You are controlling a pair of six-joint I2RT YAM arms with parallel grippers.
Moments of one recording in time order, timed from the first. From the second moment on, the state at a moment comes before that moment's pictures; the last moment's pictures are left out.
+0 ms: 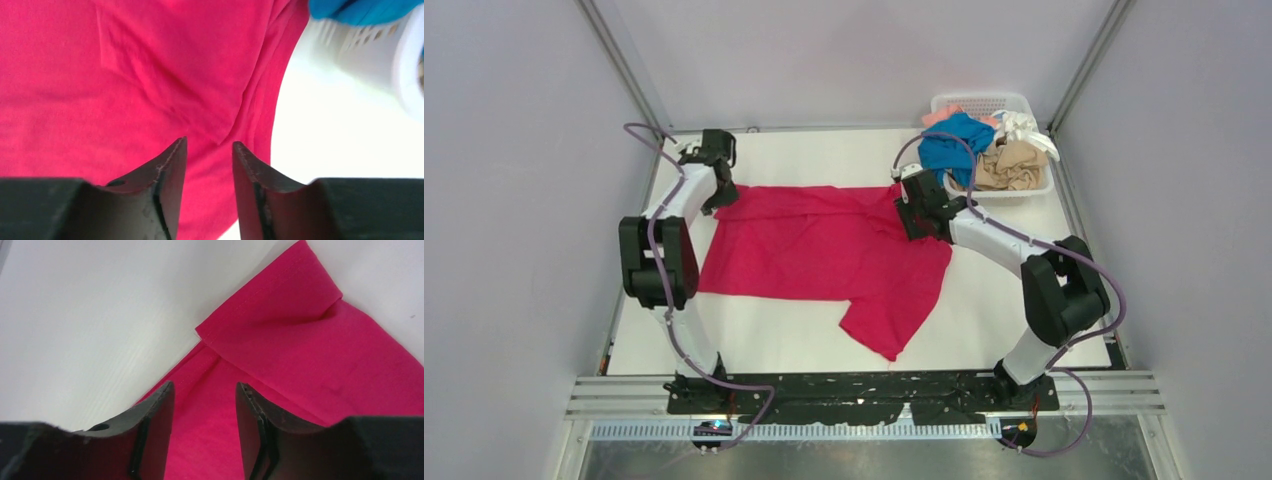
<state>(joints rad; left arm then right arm) -0.03 1.91 1.51 -0.68 -0.41 -0.55 0.50 1.67 1.13 -0.32 0.24 0.00</state>
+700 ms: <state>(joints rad) -0.03 2.10 1.81 -0.55 0.11 -0.63 0.48 2.02 1.56 -0.14 0.05 0.29</state>
